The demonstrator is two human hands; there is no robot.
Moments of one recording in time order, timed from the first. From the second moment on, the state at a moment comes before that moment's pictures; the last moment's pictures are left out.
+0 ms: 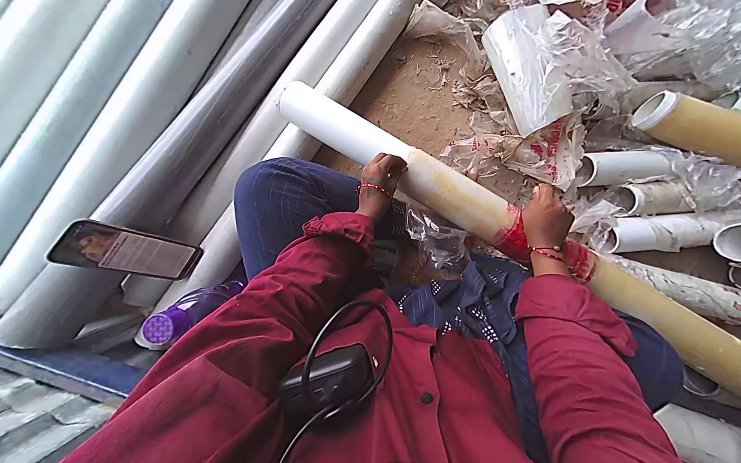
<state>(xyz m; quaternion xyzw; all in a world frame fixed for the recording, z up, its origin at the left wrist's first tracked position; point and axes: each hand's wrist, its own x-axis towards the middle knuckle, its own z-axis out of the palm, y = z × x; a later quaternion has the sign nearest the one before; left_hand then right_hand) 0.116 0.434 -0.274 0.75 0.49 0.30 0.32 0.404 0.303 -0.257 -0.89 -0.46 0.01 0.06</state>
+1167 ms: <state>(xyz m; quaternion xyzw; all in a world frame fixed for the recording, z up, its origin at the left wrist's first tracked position) 0.125 0.429 -0.269 0.76 0.50 0.28 0.31 0.403 0.306 -0.257 -0.90 -0.43 0.01 0.07</state>
